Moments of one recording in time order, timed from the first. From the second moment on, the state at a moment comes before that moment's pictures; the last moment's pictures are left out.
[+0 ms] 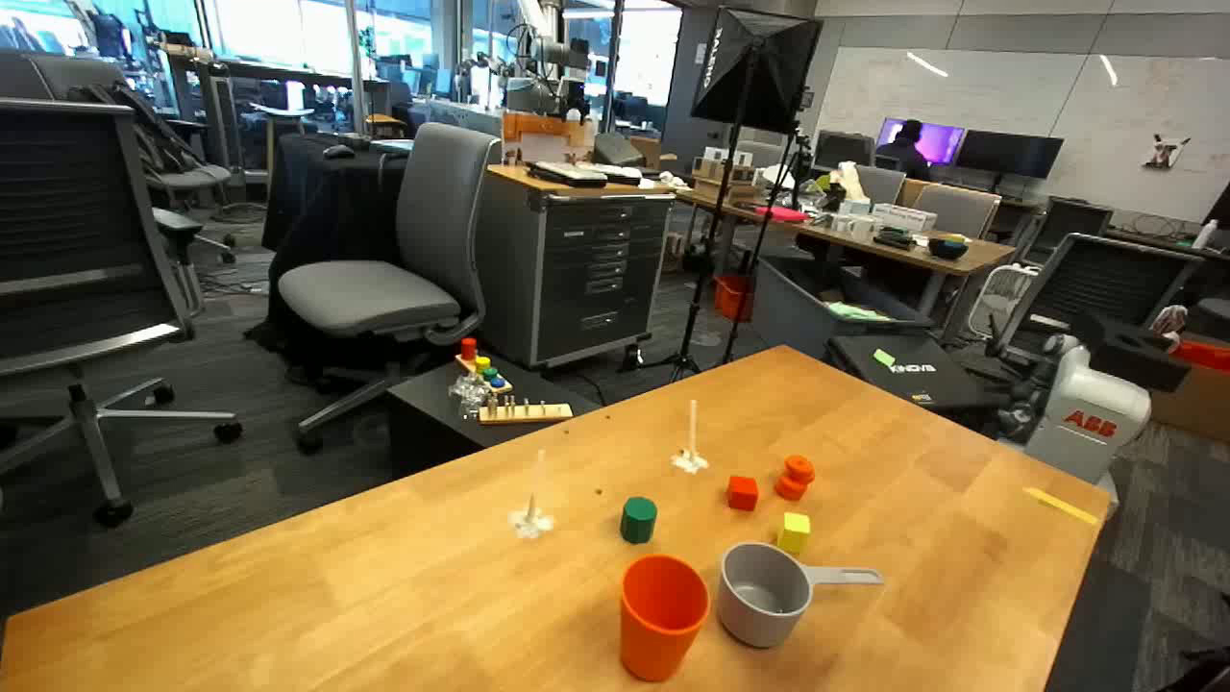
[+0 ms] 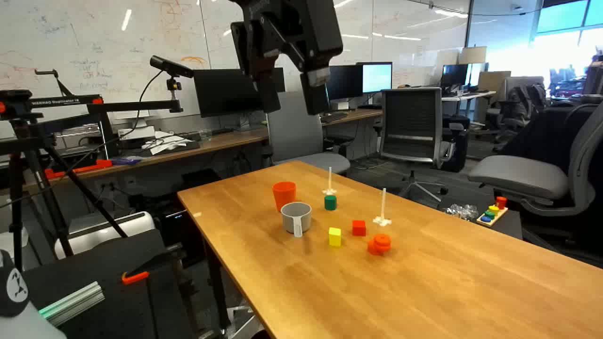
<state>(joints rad) -0.14 -0.72 -0.20 -2.76 -0.18 2.22 -0.23</state>
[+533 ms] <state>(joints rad) -0.13 -0.70 -0.18 -2.75 -0.18 2.22 -0.23</state>
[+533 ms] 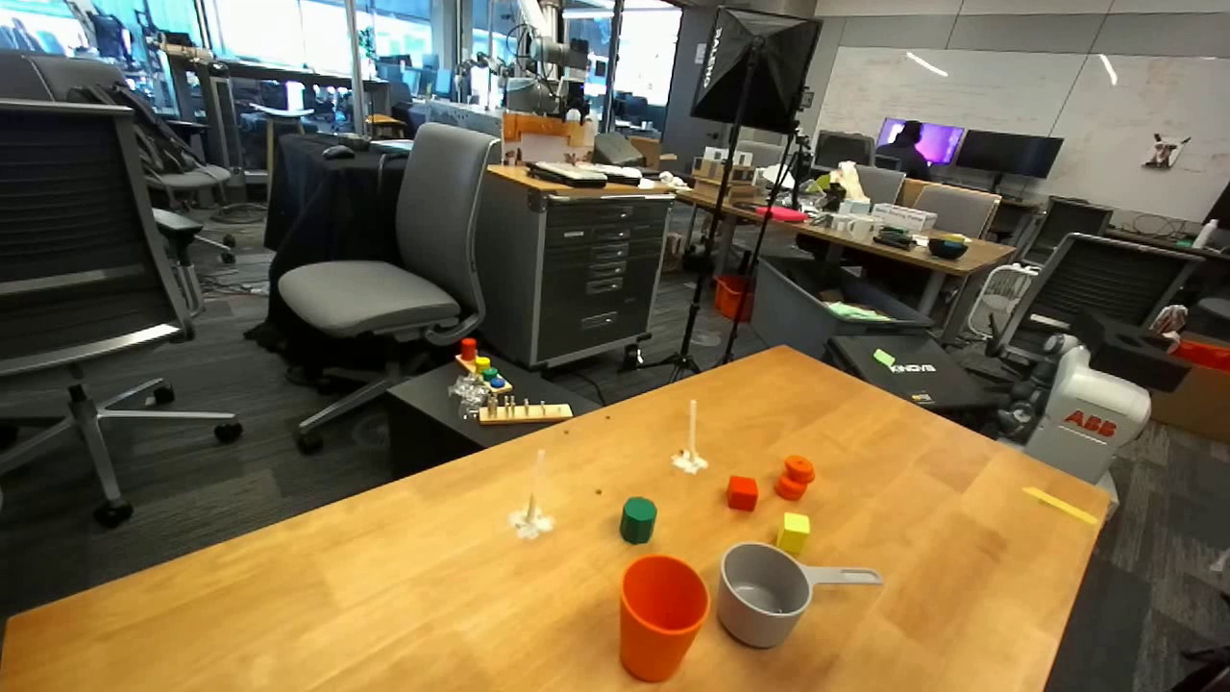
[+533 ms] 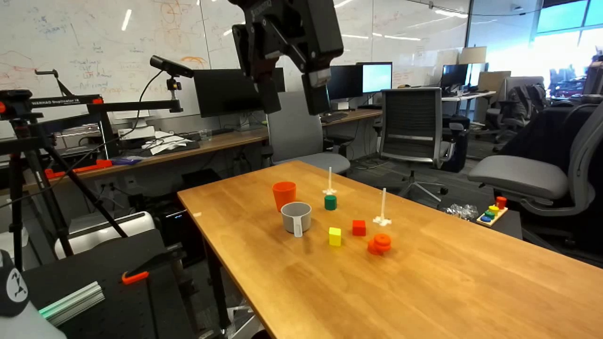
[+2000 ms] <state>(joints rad) -0.03 0.10 -0.01 -2.22 -0.18 2.24 -0.05</state>
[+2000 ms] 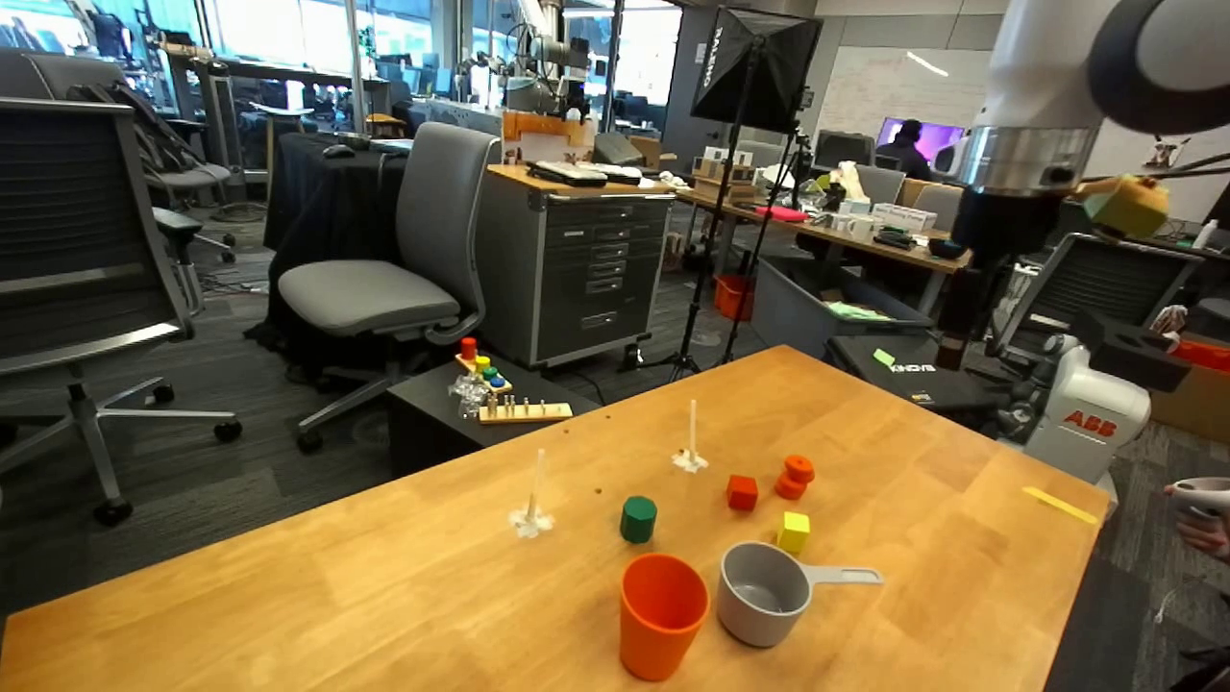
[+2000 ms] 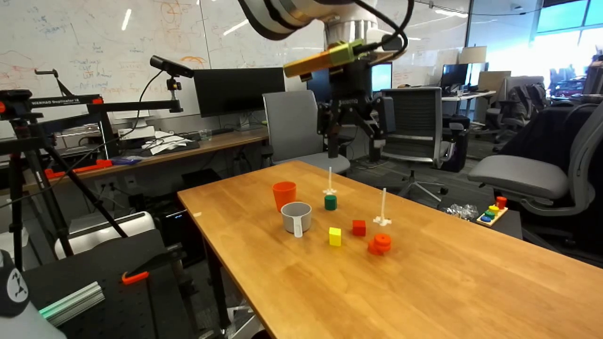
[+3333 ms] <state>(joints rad) 0.16 1.01 -0.01 -1.24 -0.26 1.76 -0.05</state>
